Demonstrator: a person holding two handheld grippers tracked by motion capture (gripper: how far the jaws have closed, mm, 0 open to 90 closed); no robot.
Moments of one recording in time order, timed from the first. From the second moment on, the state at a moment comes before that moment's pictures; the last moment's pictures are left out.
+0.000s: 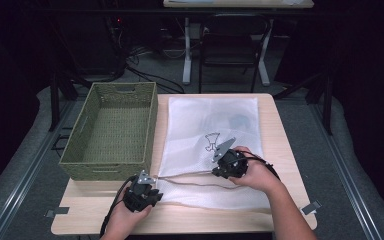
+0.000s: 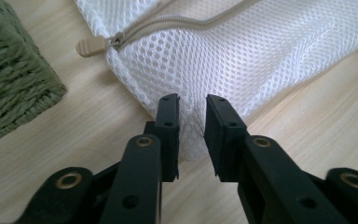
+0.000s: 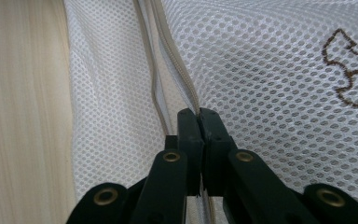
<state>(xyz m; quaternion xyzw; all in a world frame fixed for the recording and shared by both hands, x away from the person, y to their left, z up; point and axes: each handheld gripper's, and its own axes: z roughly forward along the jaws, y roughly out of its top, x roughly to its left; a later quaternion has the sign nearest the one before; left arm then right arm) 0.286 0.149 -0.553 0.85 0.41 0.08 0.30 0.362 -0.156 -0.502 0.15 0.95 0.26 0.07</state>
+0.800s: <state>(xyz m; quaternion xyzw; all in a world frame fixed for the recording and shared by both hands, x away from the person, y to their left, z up) 0.288 0.149 -0.552 0.85 0.42 0.10 0.32 0.364 -0.152 -0.512 0.14 0.96 0.25 0.06</state>
